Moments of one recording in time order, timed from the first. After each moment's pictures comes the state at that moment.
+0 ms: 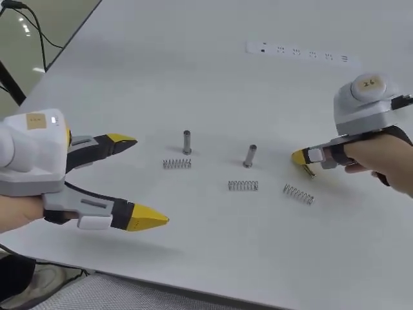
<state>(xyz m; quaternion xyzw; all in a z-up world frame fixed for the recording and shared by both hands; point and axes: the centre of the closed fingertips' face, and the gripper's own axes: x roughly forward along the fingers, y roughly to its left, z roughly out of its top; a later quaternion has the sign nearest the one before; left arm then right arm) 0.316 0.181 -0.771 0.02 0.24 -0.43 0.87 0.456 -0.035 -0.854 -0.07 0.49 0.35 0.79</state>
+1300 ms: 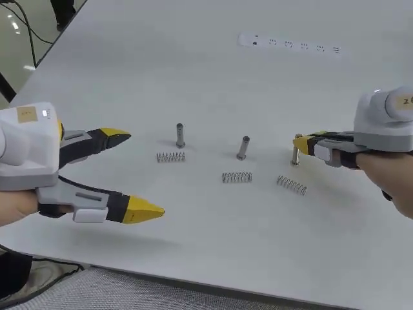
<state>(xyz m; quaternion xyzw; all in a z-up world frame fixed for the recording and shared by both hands) 0.316 0.177 -0.771 0.02 0.24 -0.43 0.87 0.450 -0.035 -0.817 -0.07 0.34 0.37 0.86</state>
